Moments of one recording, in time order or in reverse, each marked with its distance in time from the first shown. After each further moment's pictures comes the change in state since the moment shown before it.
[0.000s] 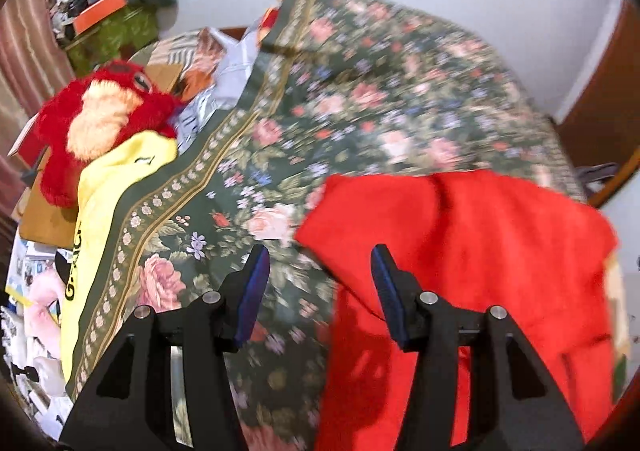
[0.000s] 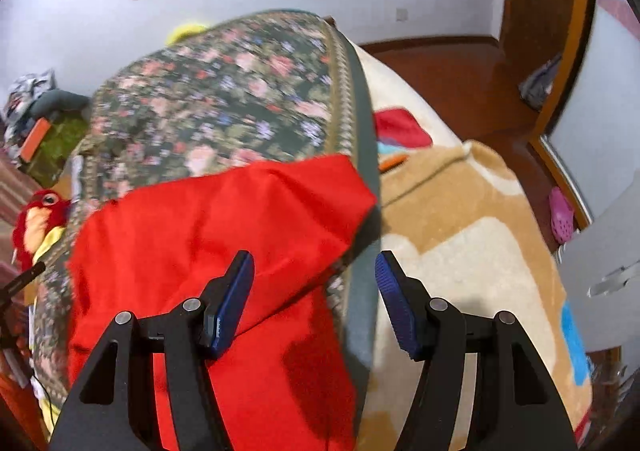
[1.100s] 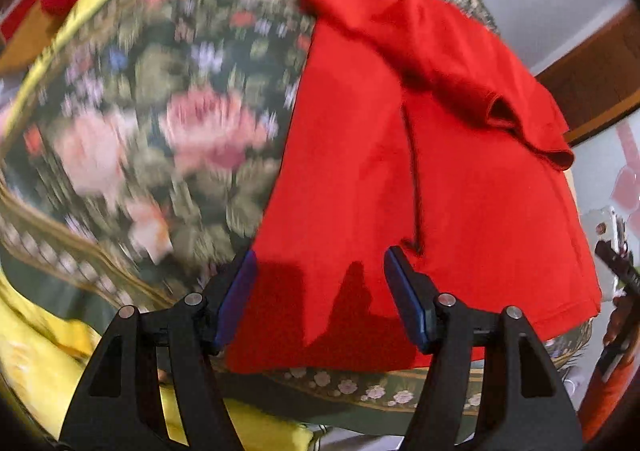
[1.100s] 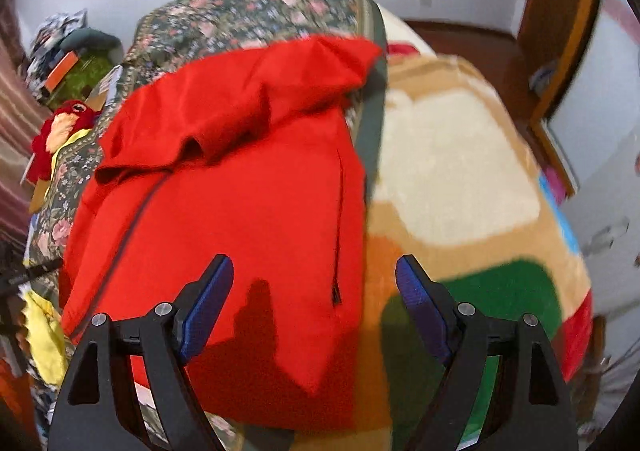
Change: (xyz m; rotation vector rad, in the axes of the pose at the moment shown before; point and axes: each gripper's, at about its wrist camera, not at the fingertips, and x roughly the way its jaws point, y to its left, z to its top) left arm -0.026 0.022 -0.203 -0.129 0.307 -0.201; right arm -0.030 0.013 -0.138 -0.048 0.151 0.008
